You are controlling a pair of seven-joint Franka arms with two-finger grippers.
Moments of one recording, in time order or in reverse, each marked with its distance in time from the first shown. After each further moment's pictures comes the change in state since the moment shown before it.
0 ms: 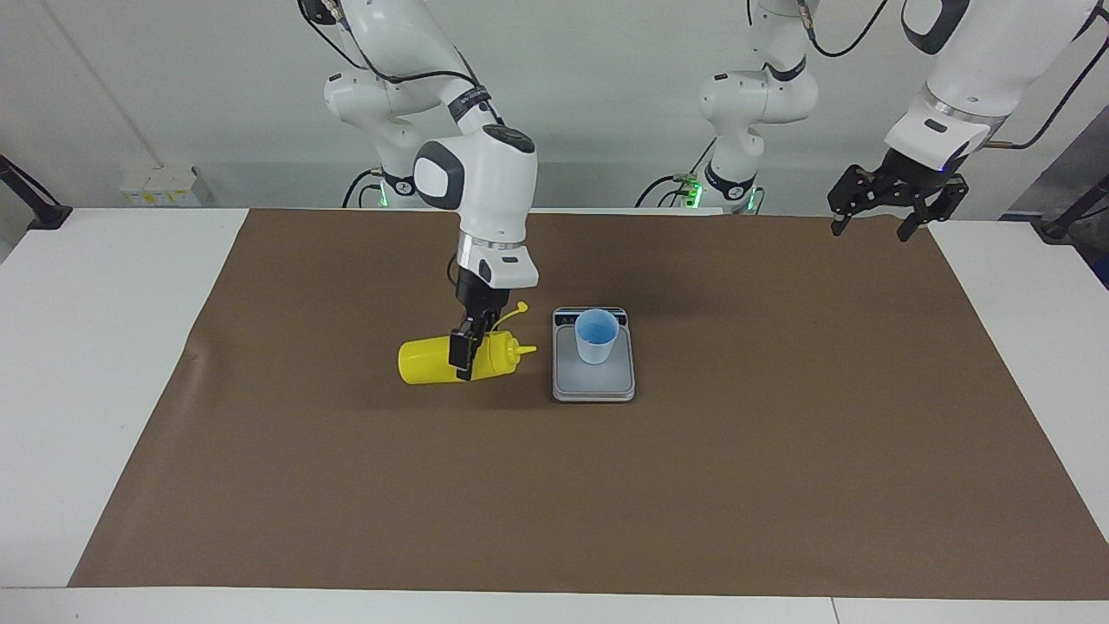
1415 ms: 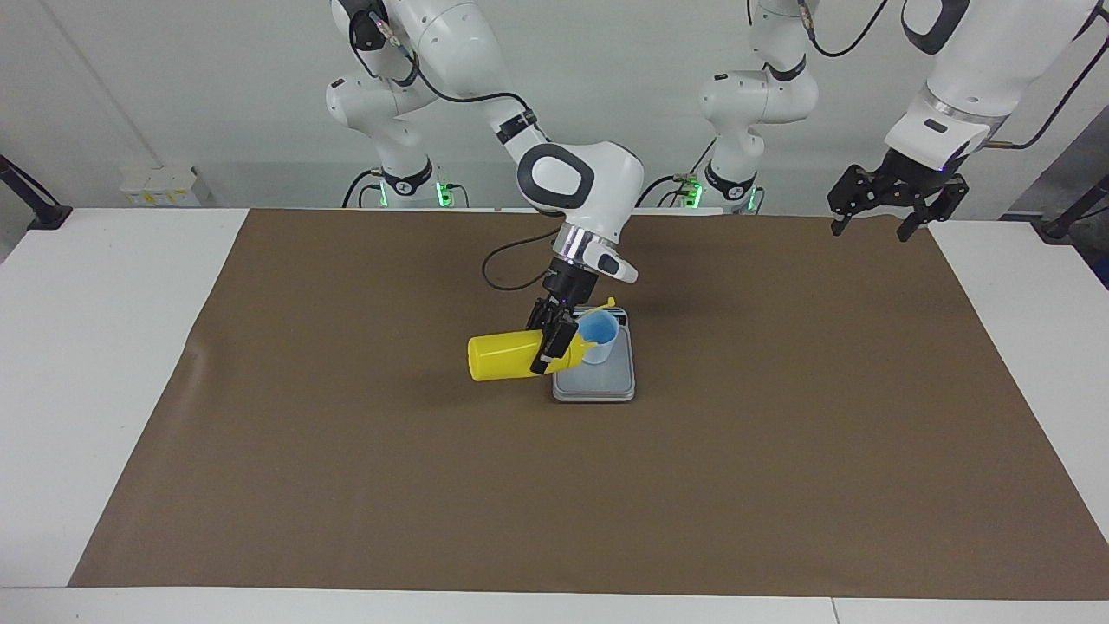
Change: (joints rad) left arm 0.000 0.000 0.000 0.000 0.000 0.000 0.000; right arm 0.236 0.133 0.001 0.068 -0.489 -0.258 0.023
